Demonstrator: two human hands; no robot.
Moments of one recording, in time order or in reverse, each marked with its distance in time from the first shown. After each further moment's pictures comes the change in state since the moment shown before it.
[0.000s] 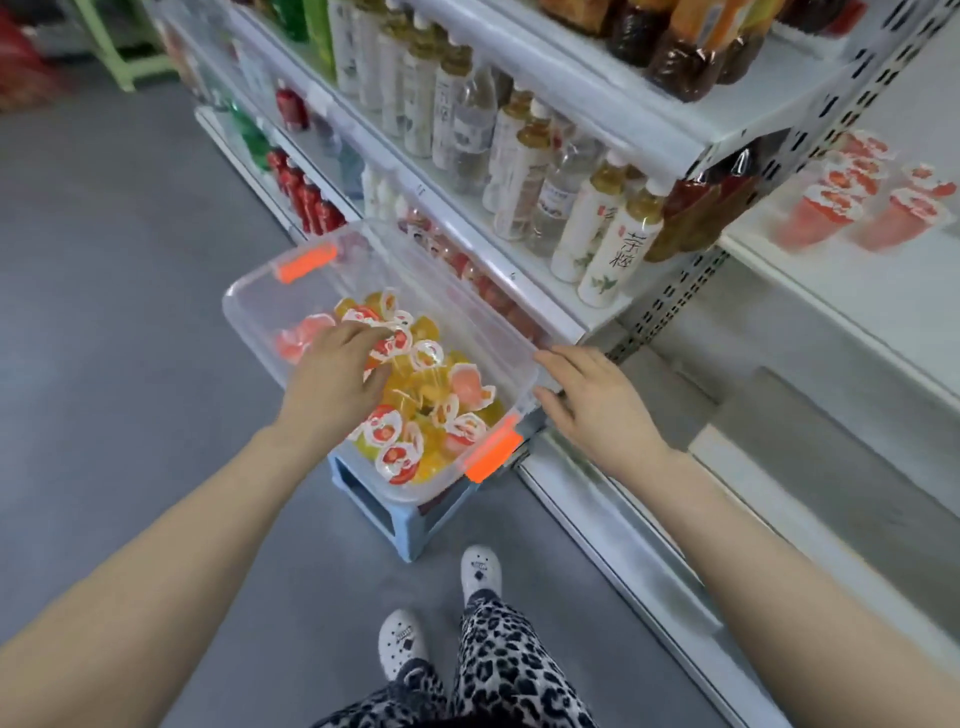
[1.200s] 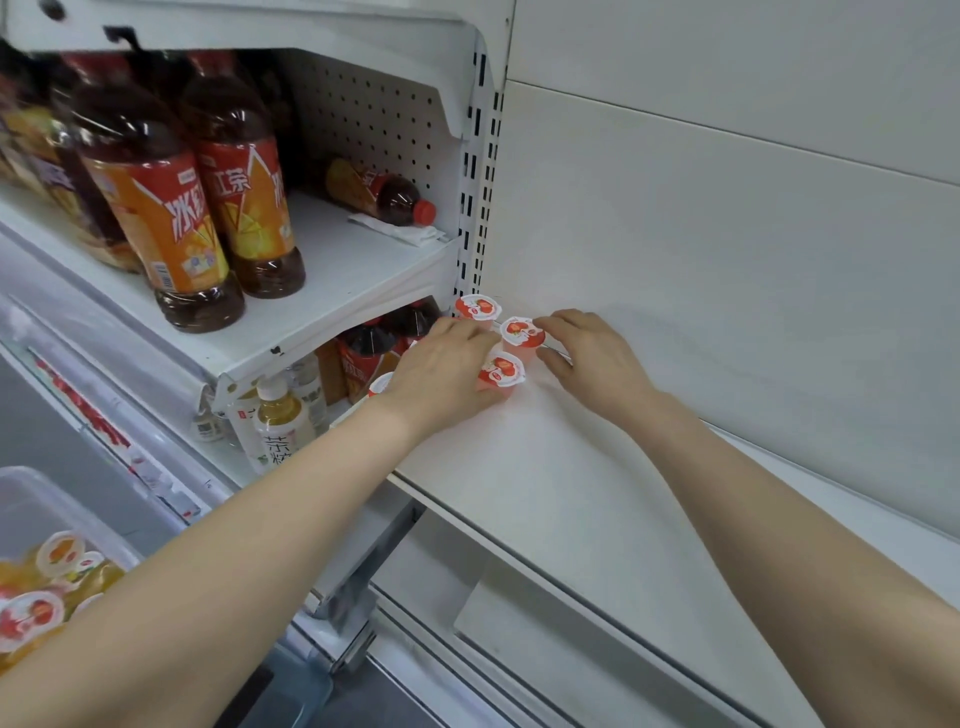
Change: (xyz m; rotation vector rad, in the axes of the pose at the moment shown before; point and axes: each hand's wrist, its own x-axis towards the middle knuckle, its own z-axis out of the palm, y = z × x) left_hand 0.257 0.485 0.064 0.029 -0.028 0.530; right_hand 0.003 0.393 -0.236 -0.149 0.101 0.325
